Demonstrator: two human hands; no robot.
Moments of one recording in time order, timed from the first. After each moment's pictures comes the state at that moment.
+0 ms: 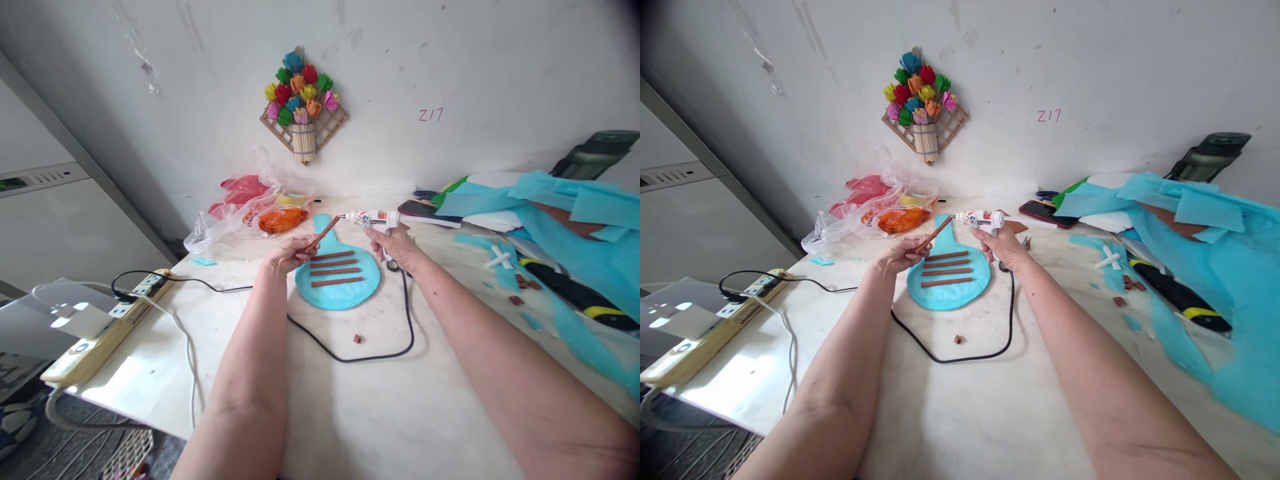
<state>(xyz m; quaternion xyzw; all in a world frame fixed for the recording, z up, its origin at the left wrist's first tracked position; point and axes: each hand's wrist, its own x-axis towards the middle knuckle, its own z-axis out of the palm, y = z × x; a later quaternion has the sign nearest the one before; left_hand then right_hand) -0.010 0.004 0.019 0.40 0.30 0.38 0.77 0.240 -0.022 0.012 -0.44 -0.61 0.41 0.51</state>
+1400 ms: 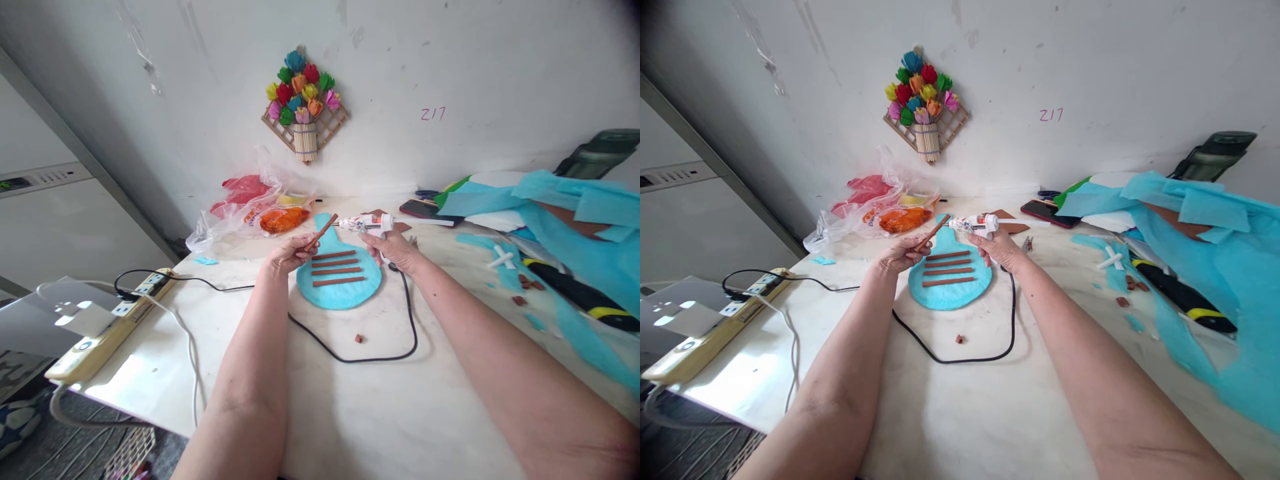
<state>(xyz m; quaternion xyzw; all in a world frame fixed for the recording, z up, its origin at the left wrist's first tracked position) -0.014 0.005 0.017 0.39 0.29 0.39 0.78 0.230 -0.031 0.018 -0.44 -0.62 0.44 0.48</state>
